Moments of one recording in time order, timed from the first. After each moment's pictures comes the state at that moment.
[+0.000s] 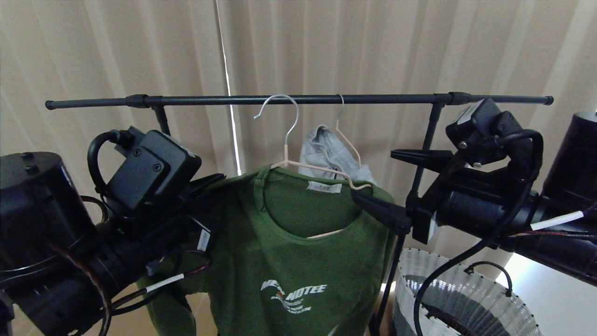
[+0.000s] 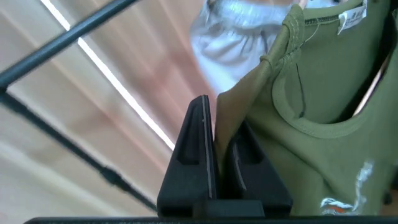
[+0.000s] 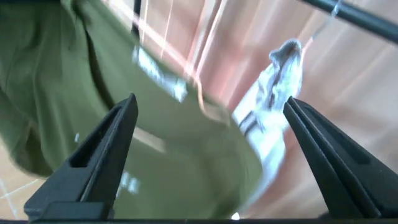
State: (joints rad) left arm -0.67 1.41 -0.55 -0.80 0.25 0.43; right arm 0.69 1.49 -0.75 -0.62 0.02 -0.20
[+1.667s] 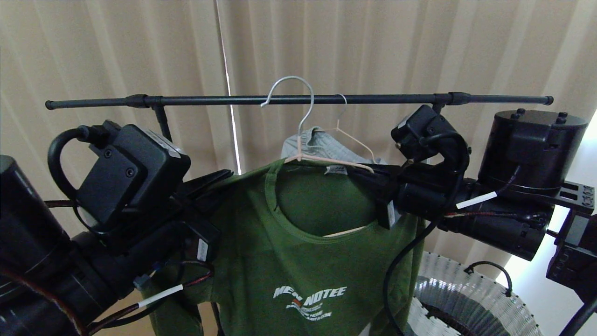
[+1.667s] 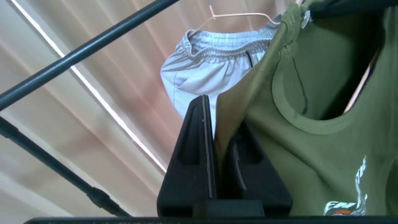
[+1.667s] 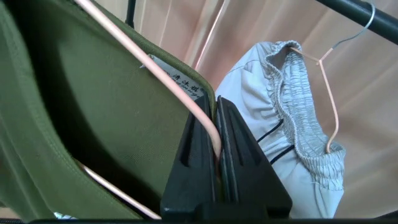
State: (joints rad) left arm -0.75 1.37 -0.54 -0.84 0.25 0.44; right arm 0.66 1.63 -0.86 -0.62 0.02 -0.25
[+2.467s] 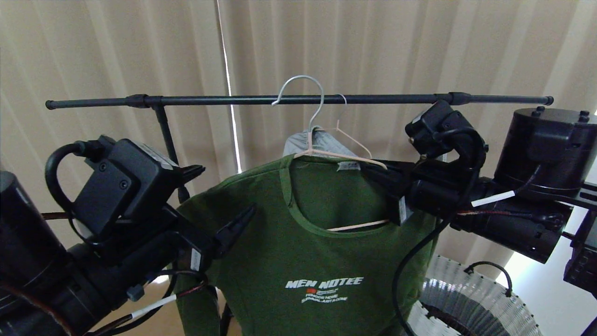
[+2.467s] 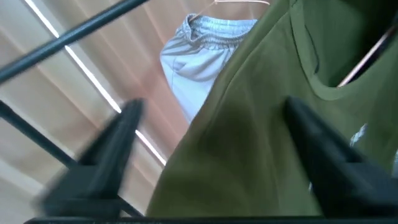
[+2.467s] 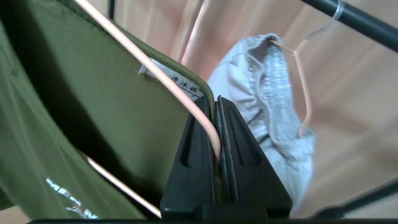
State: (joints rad) left arm -0.74 1.35 -0.49 -0.84 0.25 0.39; right arm 0.64 1.59 -0.83 -0.62 -0.05 -0.25
